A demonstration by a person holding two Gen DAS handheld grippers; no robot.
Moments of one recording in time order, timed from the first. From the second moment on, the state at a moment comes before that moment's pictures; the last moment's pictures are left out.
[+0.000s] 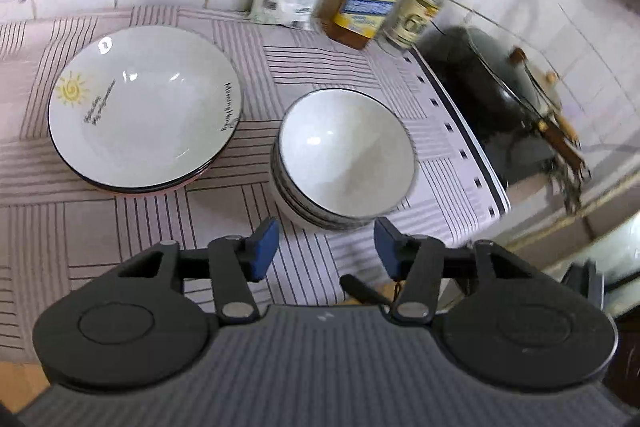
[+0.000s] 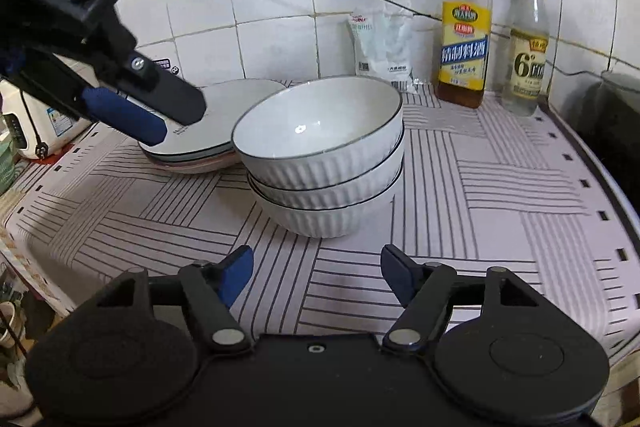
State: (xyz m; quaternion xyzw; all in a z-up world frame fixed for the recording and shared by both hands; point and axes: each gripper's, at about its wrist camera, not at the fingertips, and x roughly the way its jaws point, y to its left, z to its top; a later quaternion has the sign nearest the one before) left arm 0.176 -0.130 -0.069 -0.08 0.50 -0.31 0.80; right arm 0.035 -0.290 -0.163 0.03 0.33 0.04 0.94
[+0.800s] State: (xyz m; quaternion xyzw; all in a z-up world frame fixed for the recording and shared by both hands) left arm 0.229 -0.160 -0.154 -0.13 0.50 -0.28 0.81; right arm 0.087 -0.290 -0.219 0.01 0.24 0.06 0.97
